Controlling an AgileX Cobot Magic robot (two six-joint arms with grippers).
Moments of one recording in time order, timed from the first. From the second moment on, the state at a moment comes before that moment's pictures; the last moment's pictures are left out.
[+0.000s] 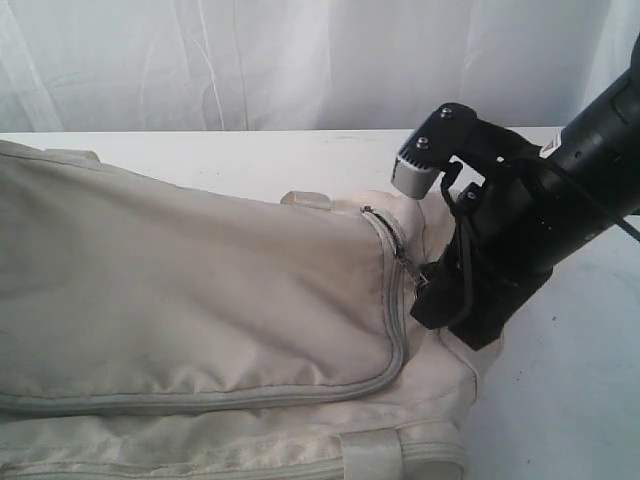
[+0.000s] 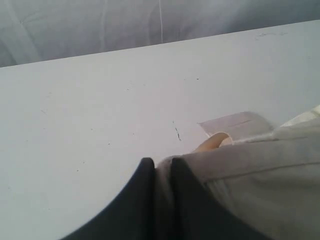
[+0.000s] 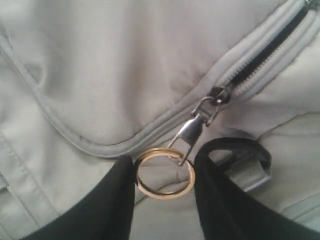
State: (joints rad) left arm 0.23 1.09 -0.80 -1.02 0.53 1.18; right arm 0.53 1.38 -1.02 0.44 1.01 -0.89
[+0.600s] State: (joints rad) left arm 0.23 1.07 -0.83 -1.14 0.68 1.22; right arm 0.53 1.38 -1.02 0.50 1.06 -0.80
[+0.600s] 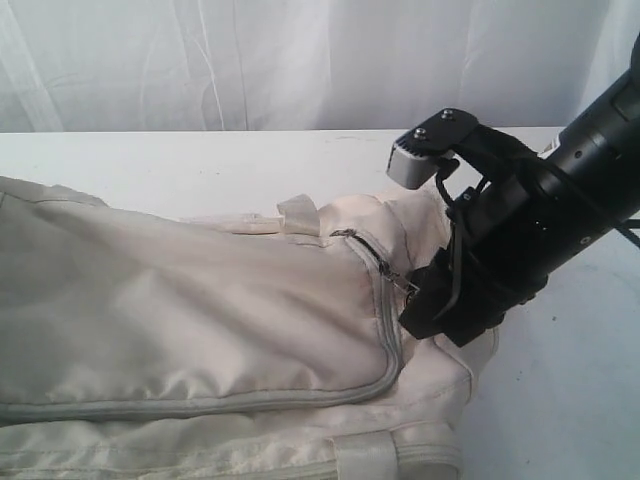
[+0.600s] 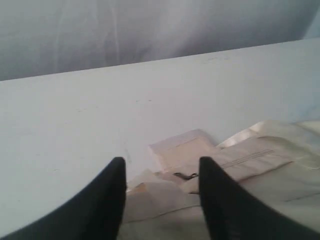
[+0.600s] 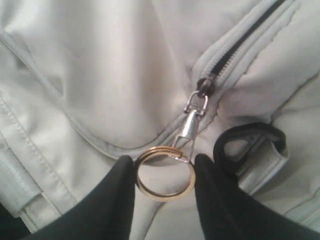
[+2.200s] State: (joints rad) left arm -0.57 1.40 -0.77 -1.67 0.62 2.11; right arm 0.53 1.38 -1.02 0.48 0.91 -0.56
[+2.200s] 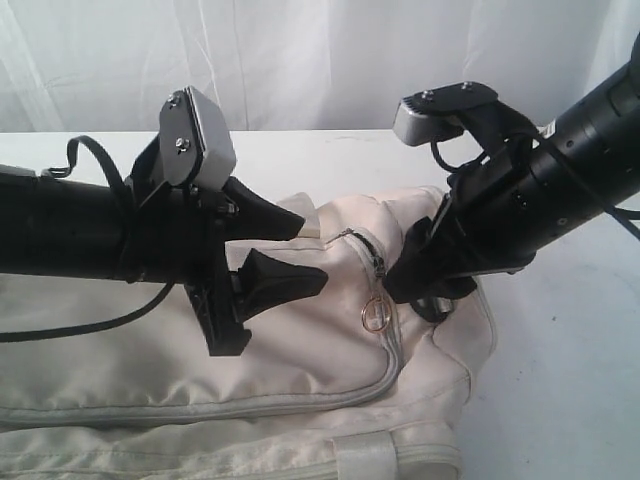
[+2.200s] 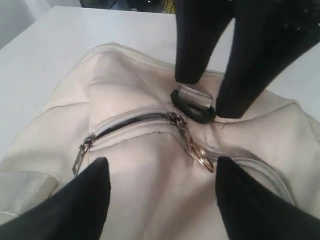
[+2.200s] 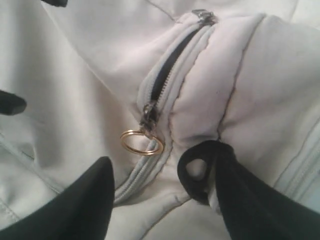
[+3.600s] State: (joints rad) left arm -0.57 1.53 -0.90 -1.74 0.61 2.11; right arm 0.53 1.52 -1.02 0.61 0.88 -0.43
